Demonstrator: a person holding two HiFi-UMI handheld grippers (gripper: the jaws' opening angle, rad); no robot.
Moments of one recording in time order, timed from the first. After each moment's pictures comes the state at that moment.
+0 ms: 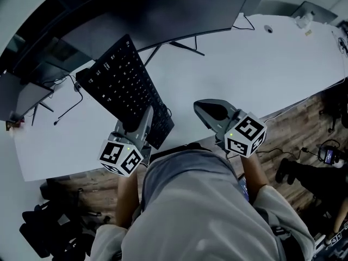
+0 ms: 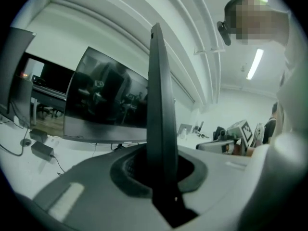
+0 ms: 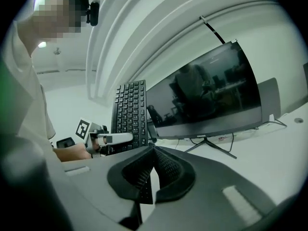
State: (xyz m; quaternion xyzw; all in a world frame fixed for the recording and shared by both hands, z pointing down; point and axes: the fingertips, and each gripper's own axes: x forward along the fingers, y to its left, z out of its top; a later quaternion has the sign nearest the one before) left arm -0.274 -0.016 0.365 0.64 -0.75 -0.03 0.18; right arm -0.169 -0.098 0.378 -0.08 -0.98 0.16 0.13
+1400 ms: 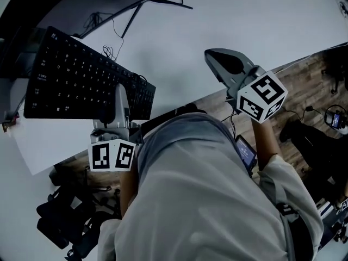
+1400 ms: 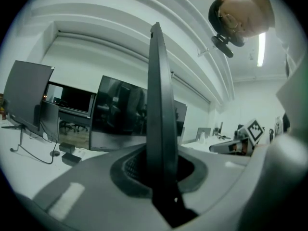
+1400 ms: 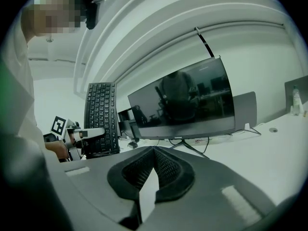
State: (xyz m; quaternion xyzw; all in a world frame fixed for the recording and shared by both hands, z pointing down) left arm -0.256 -0.004 0.352 0.54 -0.83 -0.01 0.12; right arm -0.117 -0.176 0.395 0.02 -0.98 0.14 0.14
